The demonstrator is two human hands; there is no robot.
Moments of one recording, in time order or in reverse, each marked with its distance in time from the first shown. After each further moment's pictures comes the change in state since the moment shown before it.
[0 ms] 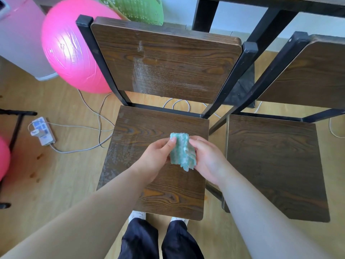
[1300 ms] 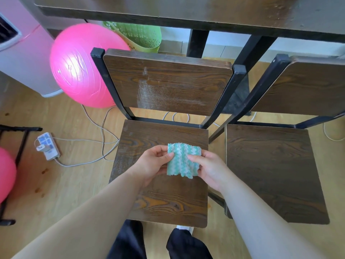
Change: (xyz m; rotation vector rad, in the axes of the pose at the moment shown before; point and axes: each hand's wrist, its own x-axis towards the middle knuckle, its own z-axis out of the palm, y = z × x) left_hand -0.011 0.023 -0.024 -0.068 0.021 -0.053; right_hand -0.008 -0.004 0.002 -0.098 0.079 0.028
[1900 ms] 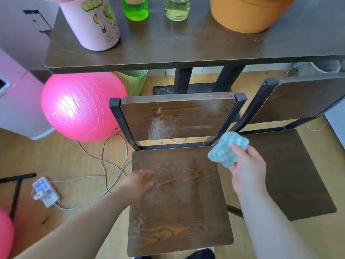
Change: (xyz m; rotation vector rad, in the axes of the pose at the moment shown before) left_hand 0.016 0.056 -0.125 1.290 0.008 0.097; right_hand -0.045 -0.071 0.061 0.356 0.795 -0.460
